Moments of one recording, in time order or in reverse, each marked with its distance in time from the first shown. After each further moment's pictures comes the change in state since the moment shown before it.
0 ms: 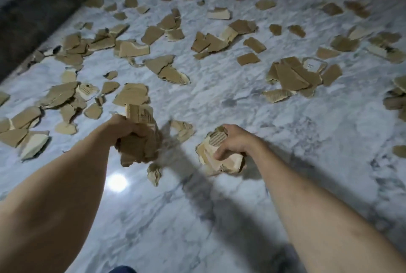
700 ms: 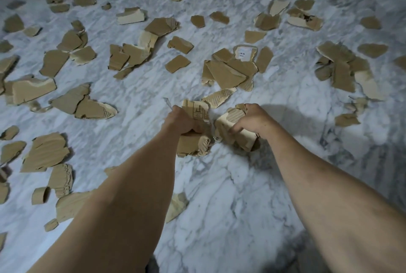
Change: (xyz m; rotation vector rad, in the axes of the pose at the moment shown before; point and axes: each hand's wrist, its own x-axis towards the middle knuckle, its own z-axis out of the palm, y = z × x) left_hand 0.030 0.205 0.277 0.567 -0.208 0.339; right_hand 0.021 0.077 -0.188 0.146 0.575 0.156
